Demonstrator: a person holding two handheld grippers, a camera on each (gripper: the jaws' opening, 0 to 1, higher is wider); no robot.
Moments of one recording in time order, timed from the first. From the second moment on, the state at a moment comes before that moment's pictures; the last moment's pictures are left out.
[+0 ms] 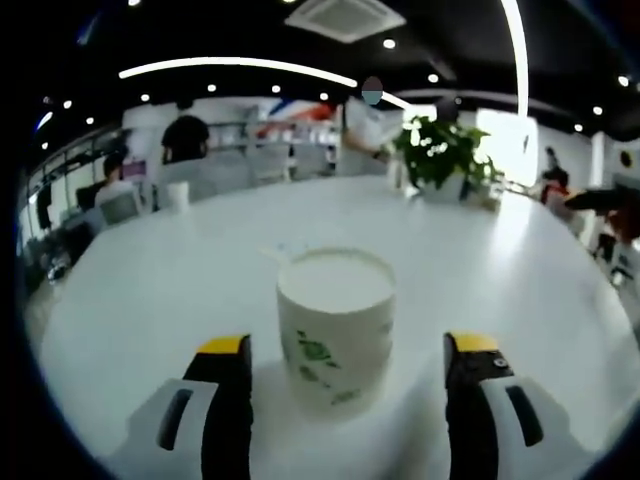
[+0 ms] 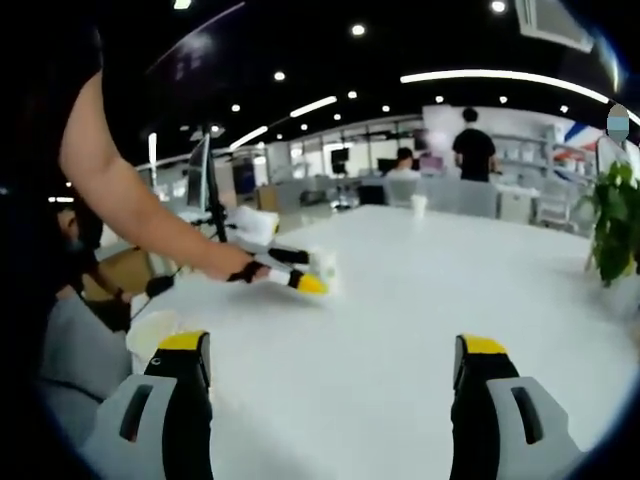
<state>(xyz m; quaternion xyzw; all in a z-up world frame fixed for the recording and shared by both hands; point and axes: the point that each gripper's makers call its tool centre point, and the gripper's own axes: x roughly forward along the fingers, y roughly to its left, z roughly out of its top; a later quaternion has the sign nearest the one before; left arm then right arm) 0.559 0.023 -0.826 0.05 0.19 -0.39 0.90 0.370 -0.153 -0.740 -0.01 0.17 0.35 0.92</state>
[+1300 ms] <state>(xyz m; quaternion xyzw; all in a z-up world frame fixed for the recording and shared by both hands) 0.559 0.019 -0.812 0.06 0.20 -0.41 0.89 0.362 -0.152 -0.737 -0.02 0.17 0.35 0.92</state>
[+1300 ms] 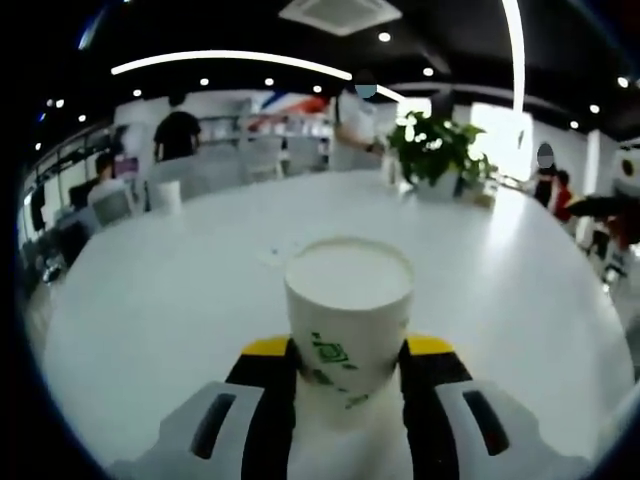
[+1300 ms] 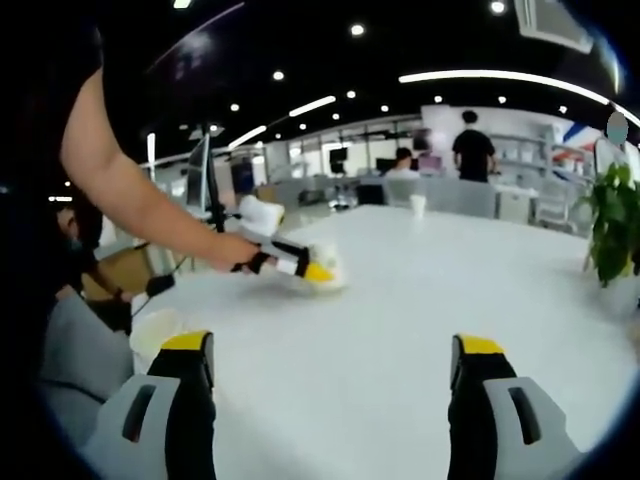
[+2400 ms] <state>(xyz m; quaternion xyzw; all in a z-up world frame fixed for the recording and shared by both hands) 0.595 0.038 -0.710 0.07 0.19 -0.39 0.90 0.369 -0.151 -0.717 -0.03 0.16 0.36 0.92</state>
